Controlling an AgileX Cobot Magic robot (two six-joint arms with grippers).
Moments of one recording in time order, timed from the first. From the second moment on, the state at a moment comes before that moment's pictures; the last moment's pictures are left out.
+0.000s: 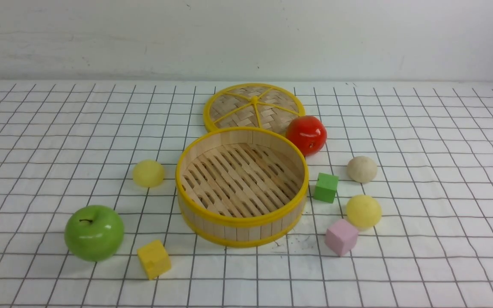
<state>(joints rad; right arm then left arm) -0.12 -0.01 0.02 0.13 0.39 -0.14 -0.03 -0.01 0.00 0.07 -0.44 -0.65</state>
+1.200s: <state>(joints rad) -0.12 -0.01 0.02 0.13 0.39 -0.14 -0.03 1.10 -0.69 -0.18 0.61 -0.46</state>
